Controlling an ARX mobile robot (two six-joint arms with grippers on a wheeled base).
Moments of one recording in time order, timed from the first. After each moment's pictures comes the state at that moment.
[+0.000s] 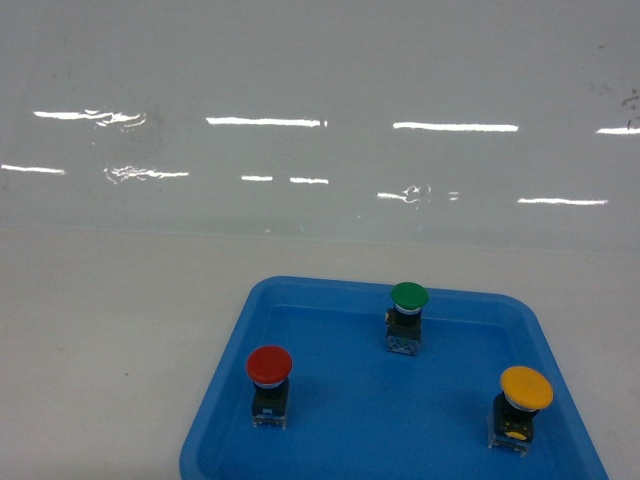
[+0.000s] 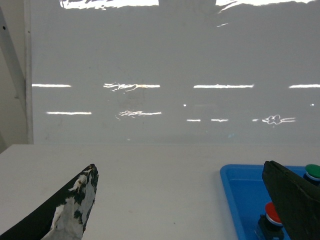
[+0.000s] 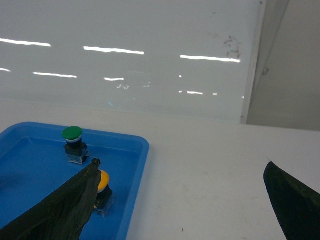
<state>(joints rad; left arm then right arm) 0.00 0.04 0.01 0.04 0.00 0.00 -0.01 0.13 0.01 0.03 -0.03 -0.03</state>
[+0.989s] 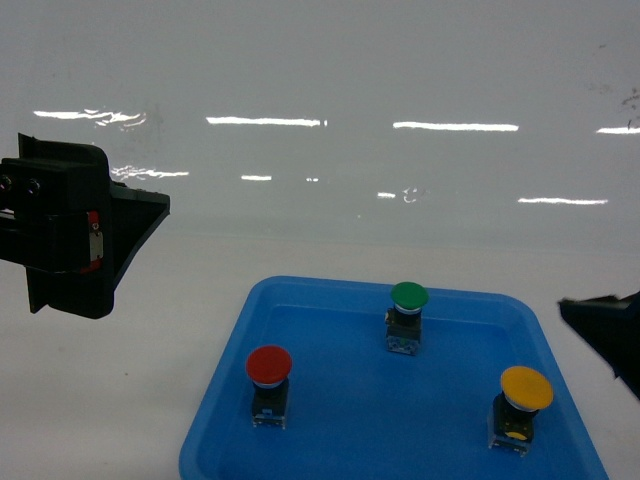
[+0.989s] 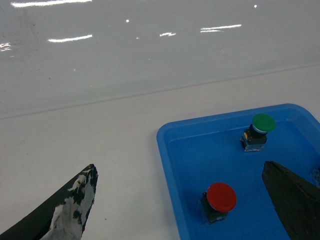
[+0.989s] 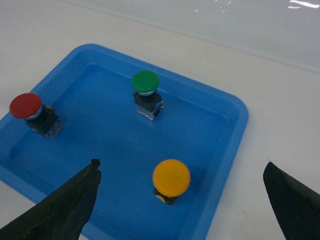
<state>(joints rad) -0.25 1.20 0.46 0.39 0.03 0.00 0.16 1.33 0.47 0.33 -0.19 -0.07</state>
